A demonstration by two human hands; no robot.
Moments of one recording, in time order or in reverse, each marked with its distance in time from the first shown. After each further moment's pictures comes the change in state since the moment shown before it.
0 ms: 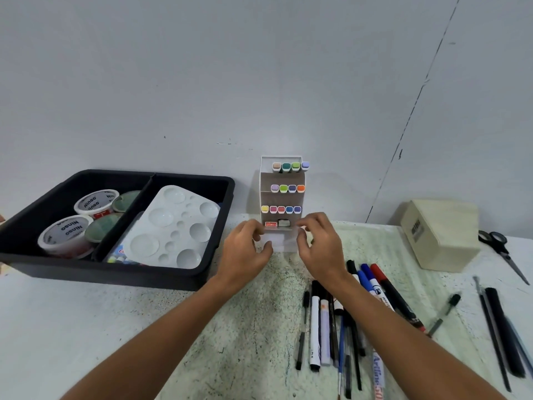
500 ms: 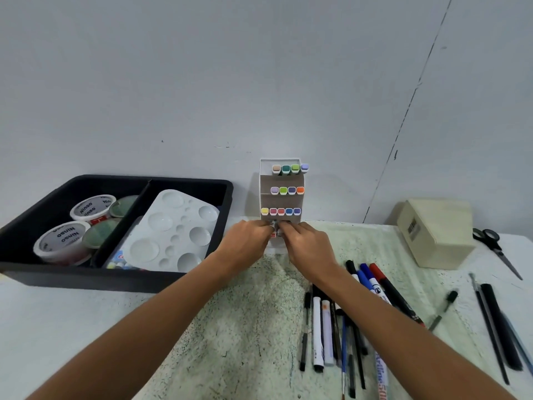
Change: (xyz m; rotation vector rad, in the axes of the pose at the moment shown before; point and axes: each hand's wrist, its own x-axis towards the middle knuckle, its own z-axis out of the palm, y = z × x) left_hand 0.038 -0.010 -0.008 0.444 -0.268 0.438; right_hand 0.008 -0.013 0.010 -0.419 -0.180 -0.247
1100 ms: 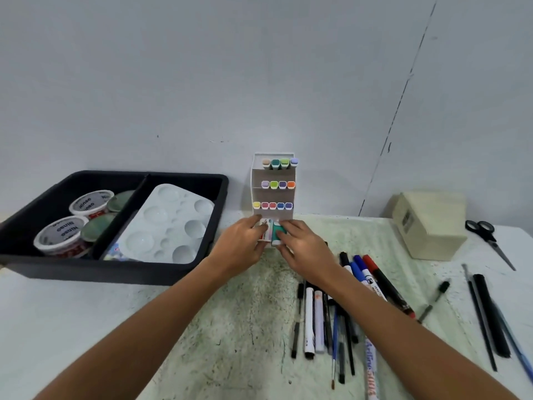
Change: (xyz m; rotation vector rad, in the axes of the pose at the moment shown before) left_hand -0.018 0.021 -0.005 -0.003 0.023 -0.047; right_hand -0.026 0.010 -0.007 0.140 -0.114 -0.083
